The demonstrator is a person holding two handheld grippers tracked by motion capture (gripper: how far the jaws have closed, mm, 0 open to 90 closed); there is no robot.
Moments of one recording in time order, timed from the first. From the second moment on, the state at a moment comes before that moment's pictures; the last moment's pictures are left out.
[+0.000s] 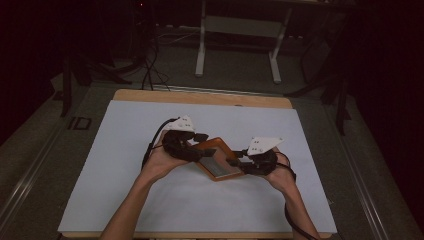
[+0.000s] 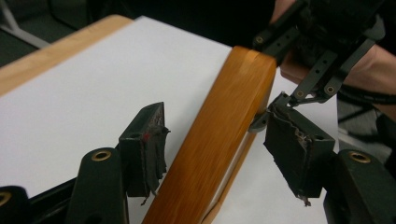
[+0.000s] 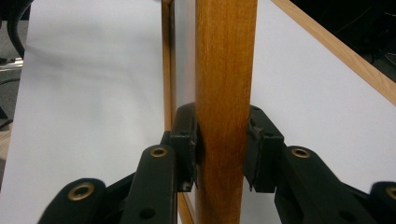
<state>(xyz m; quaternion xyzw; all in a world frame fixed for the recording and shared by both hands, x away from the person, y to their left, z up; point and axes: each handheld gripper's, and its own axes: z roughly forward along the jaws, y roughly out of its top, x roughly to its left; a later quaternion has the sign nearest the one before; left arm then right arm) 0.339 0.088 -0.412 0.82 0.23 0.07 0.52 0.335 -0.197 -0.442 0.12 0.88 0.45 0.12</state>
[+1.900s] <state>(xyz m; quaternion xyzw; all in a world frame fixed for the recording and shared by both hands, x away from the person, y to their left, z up) 0.327 0.114 -0.492 0.79 0.30 0.00 0.53 0.340 -0.198 -0.490 0.22 0.86 0.46 -0.01</state>
